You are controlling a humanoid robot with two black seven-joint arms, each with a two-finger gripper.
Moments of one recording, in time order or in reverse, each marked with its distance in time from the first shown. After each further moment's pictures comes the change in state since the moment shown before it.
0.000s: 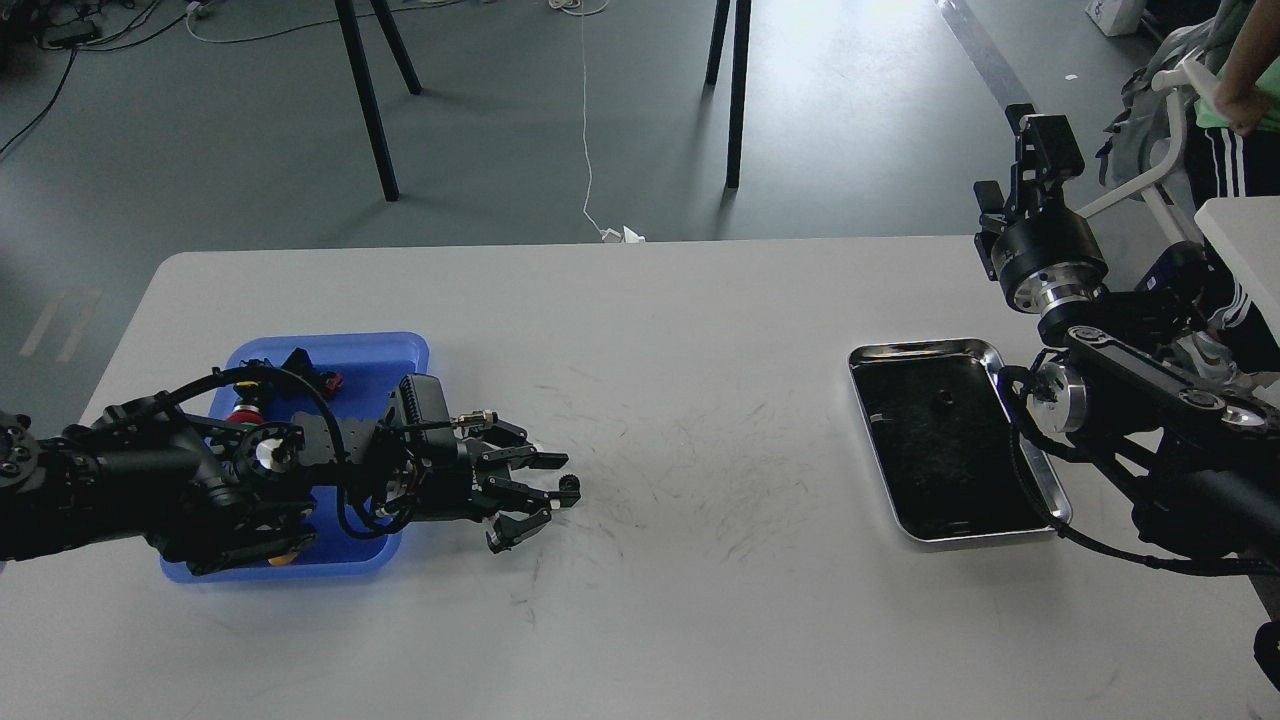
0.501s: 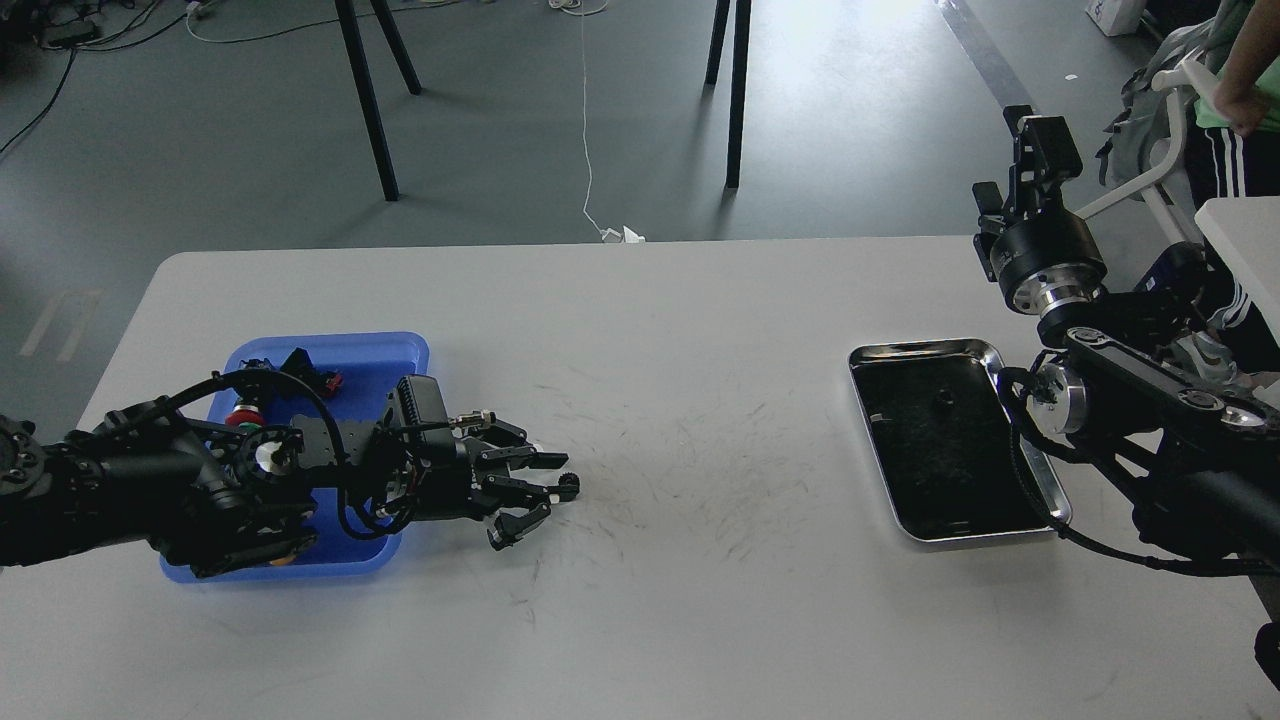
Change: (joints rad) left arm 0.020 -0.008 -0.010 0.034 -0.004 0.018 0.000; right arm 0.000 0.000 -0.002 0.001 -0.002 0.000 0.000
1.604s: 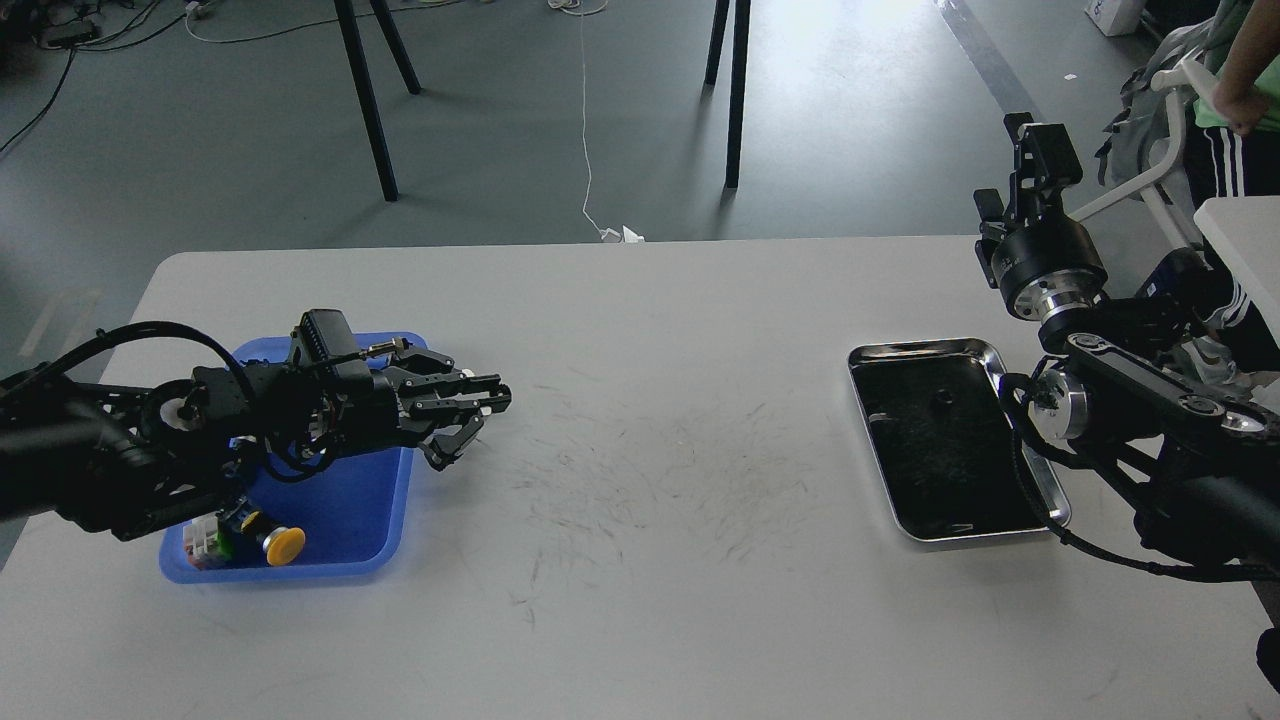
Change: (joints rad) left arm -0.037 0.196 -0.085 0.002 -0.016 0.025 0.000; right arm -0.010 -0.001 -0.002 0.000 -0.003 0.000 0.000
